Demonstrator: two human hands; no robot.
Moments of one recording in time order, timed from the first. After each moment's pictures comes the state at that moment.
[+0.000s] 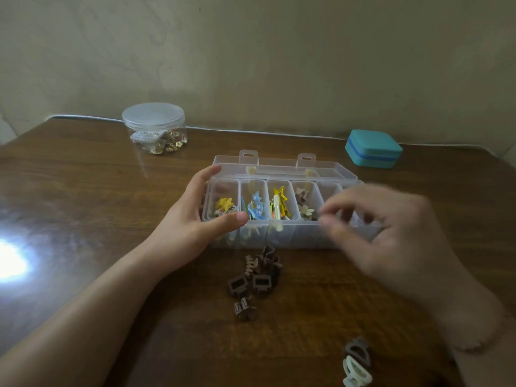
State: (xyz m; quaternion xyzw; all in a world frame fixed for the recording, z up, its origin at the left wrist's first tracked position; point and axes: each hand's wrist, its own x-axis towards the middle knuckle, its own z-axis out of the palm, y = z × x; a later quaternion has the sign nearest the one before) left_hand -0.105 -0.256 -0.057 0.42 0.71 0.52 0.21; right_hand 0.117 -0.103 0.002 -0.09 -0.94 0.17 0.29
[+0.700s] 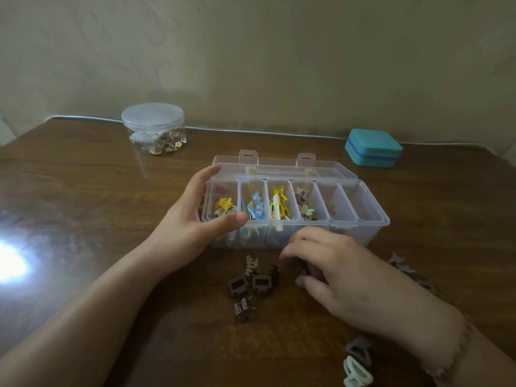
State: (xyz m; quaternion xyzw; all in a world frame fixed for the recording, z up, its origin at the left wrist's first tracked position) left_hand -0.105 -0.255 -0.058 0.42 0.71 0.52 0.22; right_hand 0.105 -0.124 -0.023 -0.09 -0.98 0.18 0.06
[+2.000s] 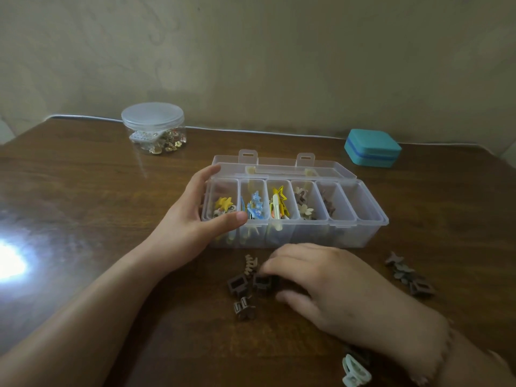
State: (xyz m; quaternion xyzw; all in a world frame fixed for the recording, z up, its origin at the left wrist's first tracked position) left_hand -0.103 -0.255 -0.055 0.42 0.72 0.52 0.20; right_hand 0.101 -0.133 -0.030 0.00 -0.99 0.12 0.06
